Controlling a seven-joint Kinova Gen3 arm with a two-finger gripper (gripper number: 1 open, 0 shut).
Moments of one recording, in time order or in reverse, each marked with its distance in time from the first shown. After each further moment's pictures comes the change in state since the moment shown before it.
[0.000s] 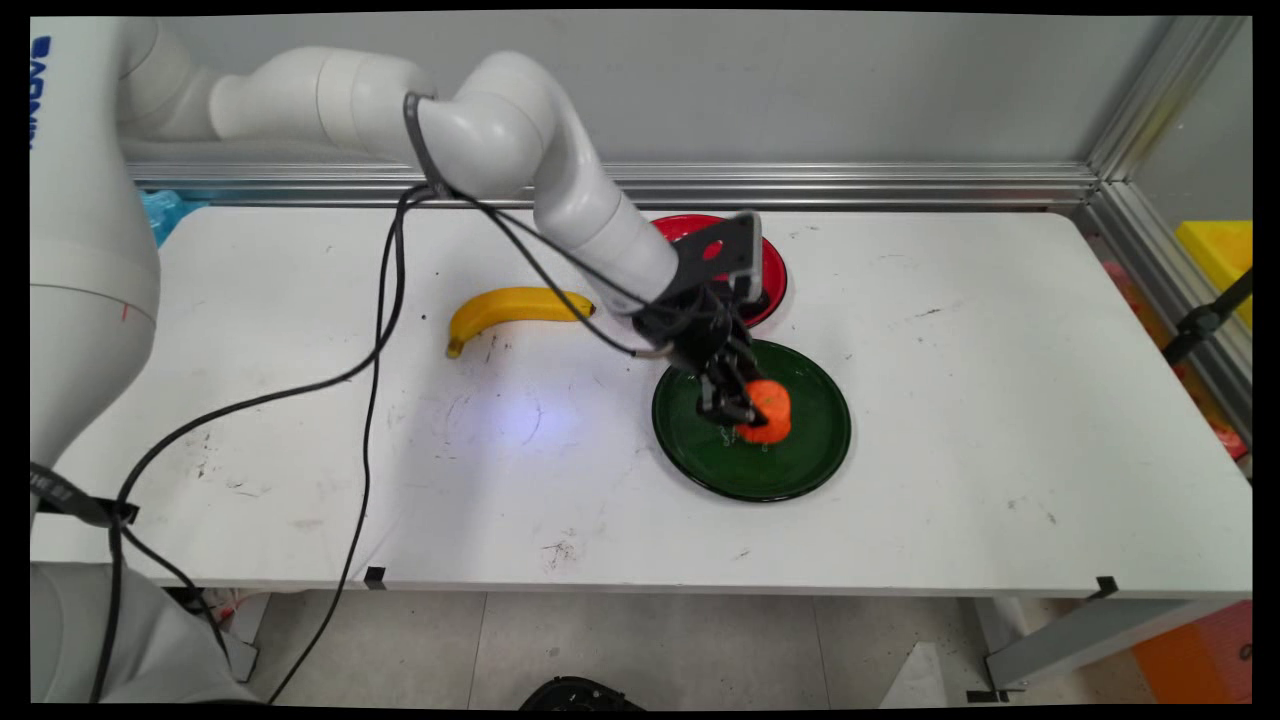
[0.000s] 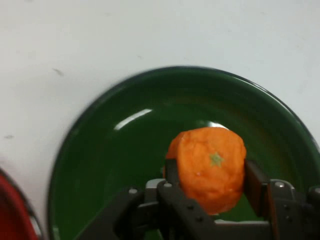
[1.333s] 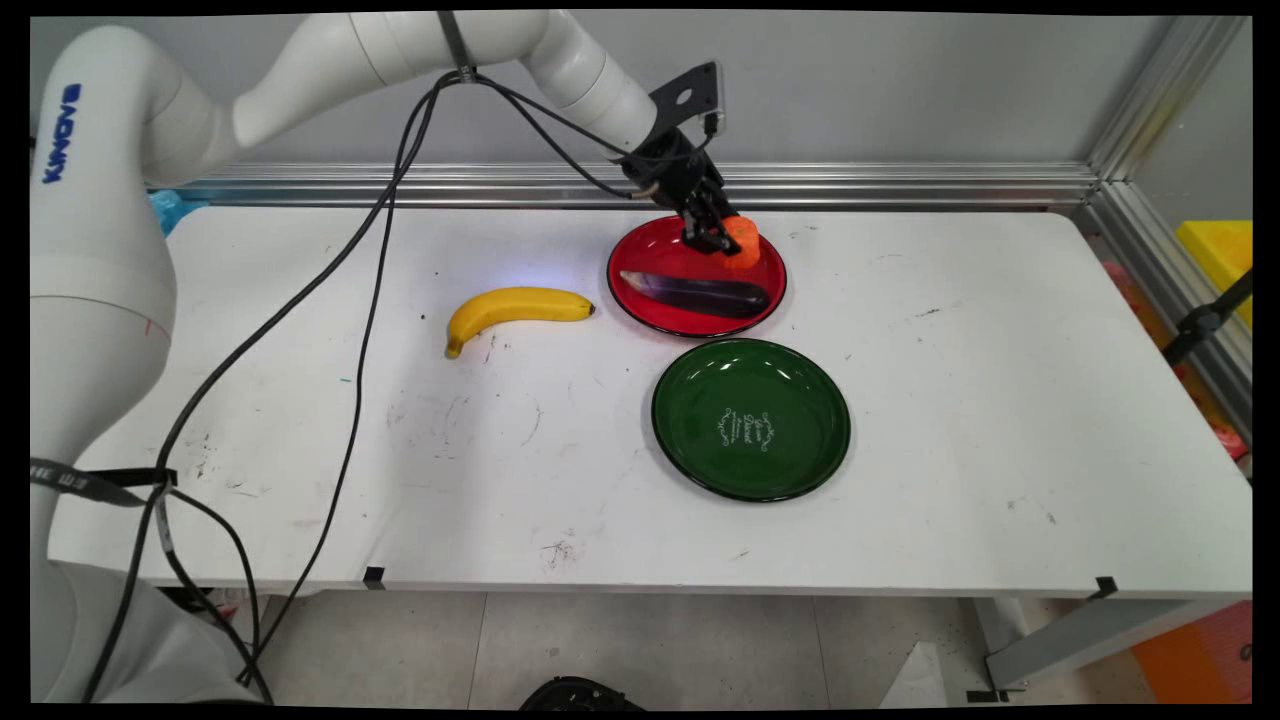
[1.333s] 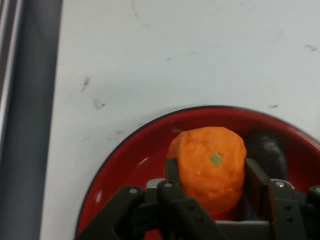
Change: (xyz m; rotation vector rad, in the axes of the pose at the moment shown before) arm -0.028 -0.185 -0.040 0.202 0.019 0.028
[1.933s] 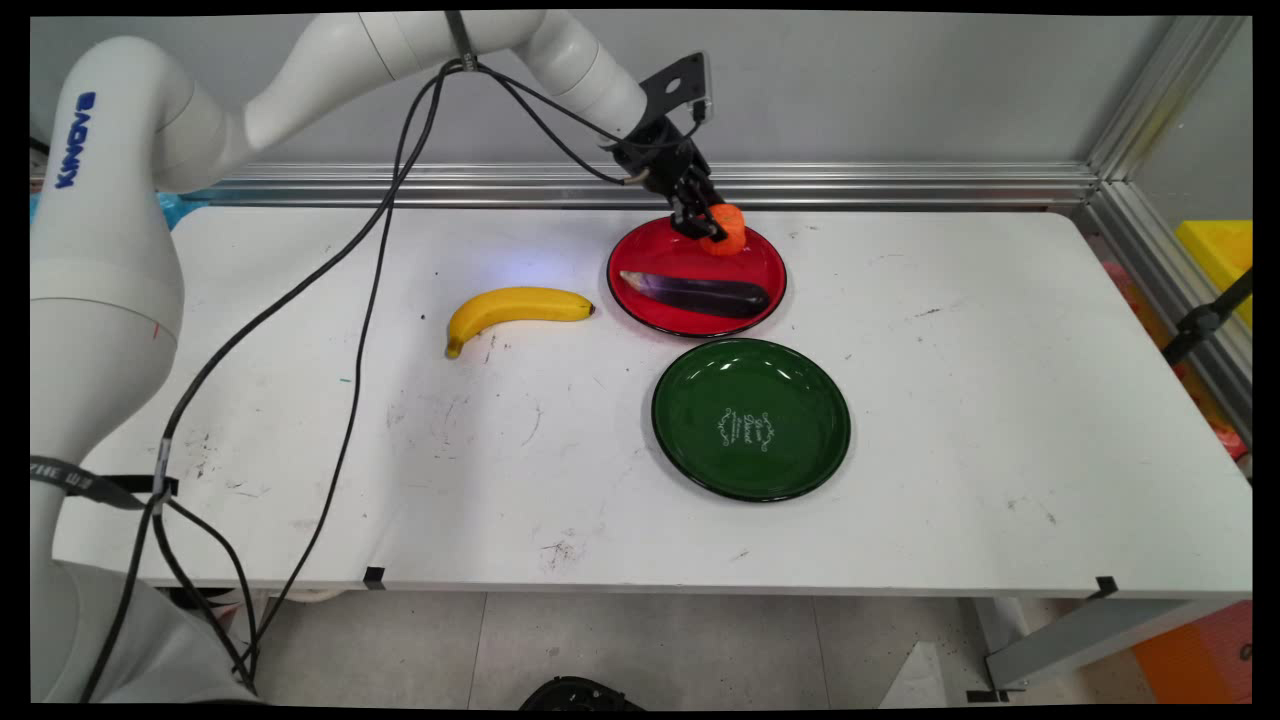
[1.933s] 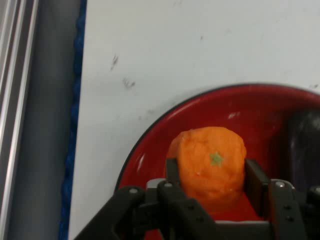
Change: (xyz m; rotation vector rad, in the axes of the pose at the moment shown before) arm -0.017 -0.032 0.002 0.007 -0.019 -0.016
